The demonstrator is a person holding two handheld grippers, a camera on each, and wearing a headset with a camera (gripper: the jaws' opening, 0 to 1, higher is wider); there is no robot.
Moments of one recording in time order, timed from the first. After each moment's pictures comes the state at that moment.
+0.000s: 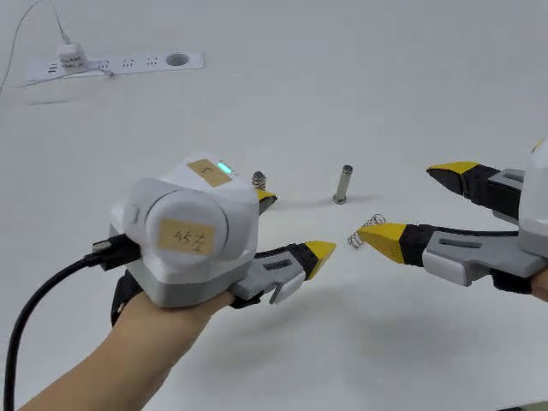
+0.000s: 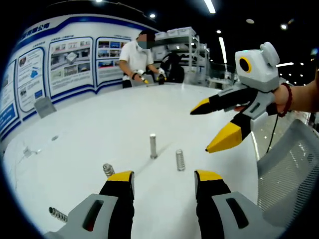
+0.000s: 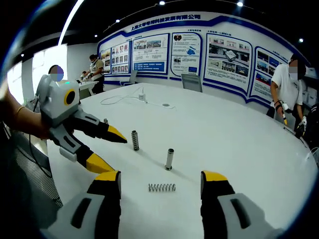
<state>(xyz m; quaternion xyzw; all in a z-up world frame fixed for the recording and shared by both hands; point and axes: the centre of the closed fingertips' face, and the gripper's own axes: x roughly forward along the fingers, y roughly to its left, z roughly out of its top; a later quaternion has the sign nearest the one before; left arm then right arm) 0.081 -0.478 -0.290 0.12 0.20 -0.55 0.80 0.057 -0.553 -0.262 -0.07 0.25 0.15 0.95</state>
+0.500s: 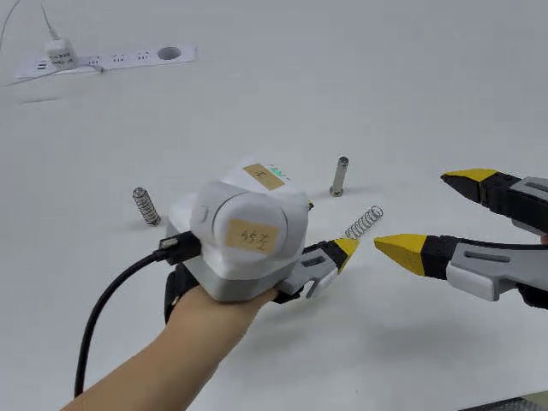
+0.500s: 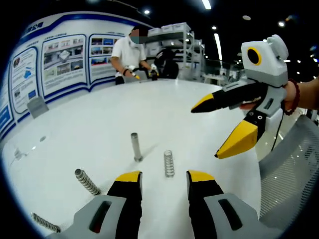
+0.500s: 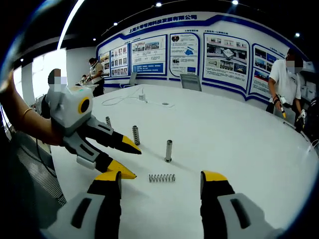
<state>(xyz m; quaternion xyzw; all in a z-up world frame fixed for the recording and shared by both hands) 0.068 -0.514 -0.311 0.13 0.21 -0.57 0.78 0.037 -0.561 -0.269 -0.05 0.24 0.15 0.96</state>
